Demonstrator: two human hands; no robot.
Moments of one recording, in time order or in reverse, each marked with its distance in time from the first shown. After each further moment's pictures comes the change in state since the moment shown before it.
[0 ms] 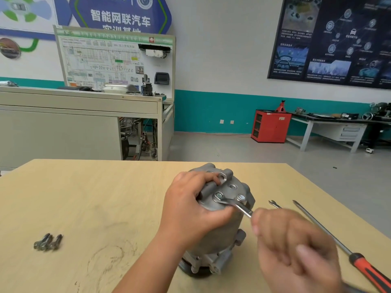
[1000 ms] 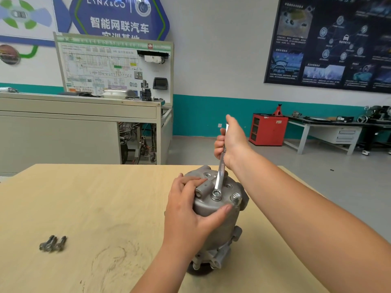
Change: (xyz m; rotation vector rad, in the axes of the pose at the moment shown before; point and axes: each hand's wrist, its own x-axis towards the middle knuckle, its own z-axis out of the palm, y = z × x) left_hand -0.021 0.000 0.004 -0.067 0.052 -0.186; right_hand 0.133 0.110 -0.010 -0.338 0.577 1.164
